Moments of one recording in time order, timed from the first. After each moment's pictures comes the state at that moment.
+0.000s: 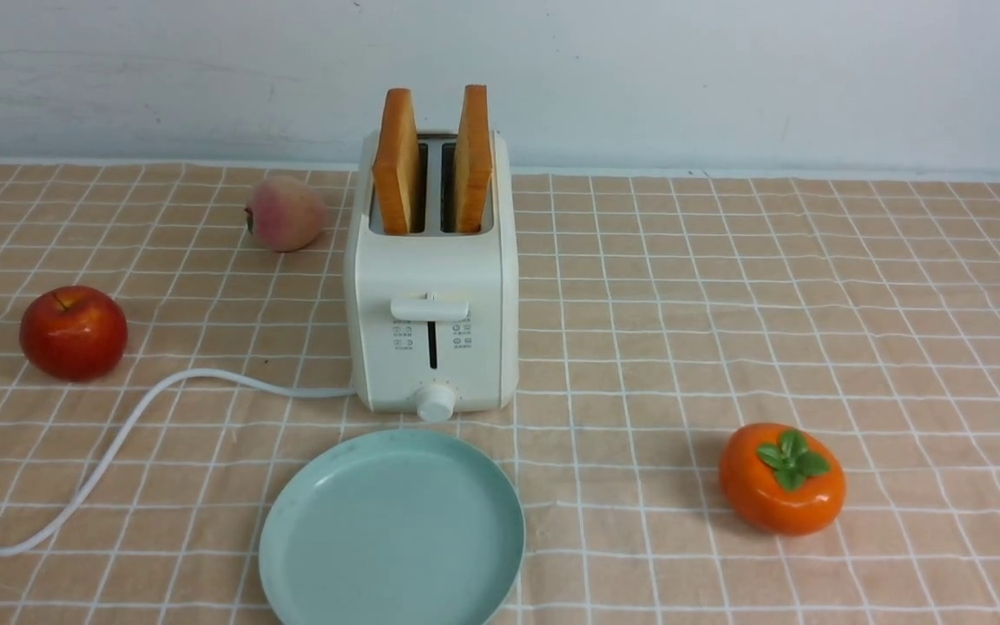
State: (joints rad) right arm 0.05 0.04 -0.29 0.50 0.07 0.19; left arm -0.08 0.01 -0.11 -0.22 -0.29 -0.63
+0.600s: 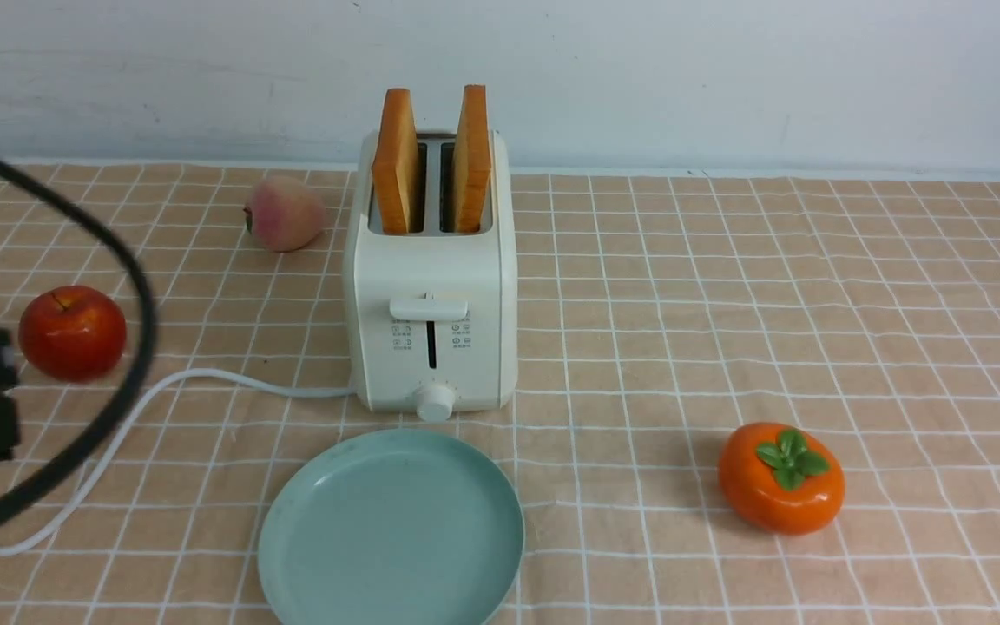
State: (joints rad) right arm 0.05 0.90 -1.03 0.37 1.10 -0.15; left arm -0.08 0.91 -0.96 -0.23 1.00 -0.27
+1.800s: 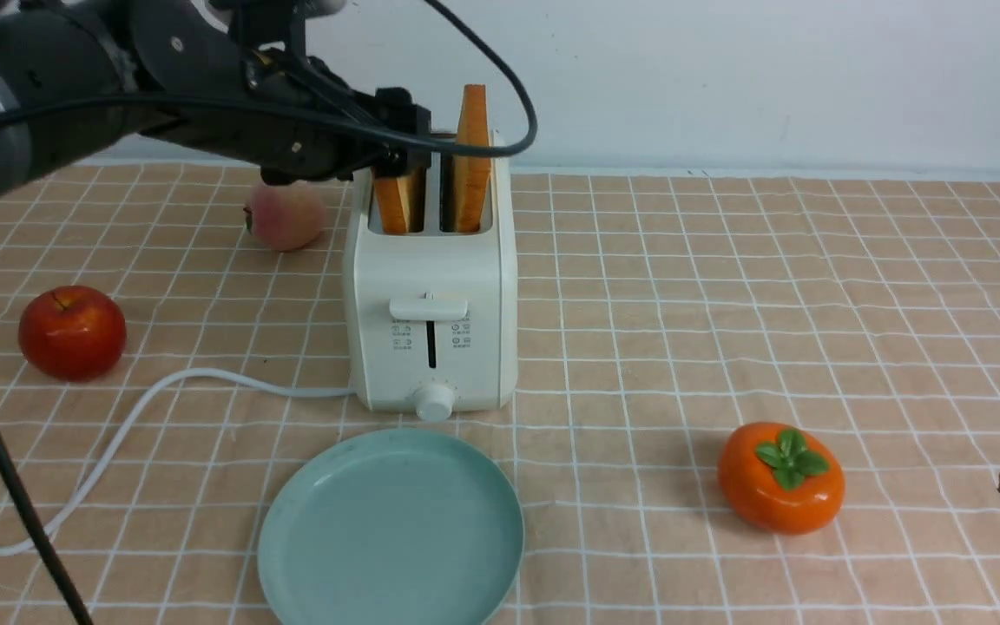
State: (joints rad) right arm 0.05 0.91 -0.81 0.42 0.90 -0.16; left arm -0.26 1.83 -1.54 -0.41 0.41 0.09
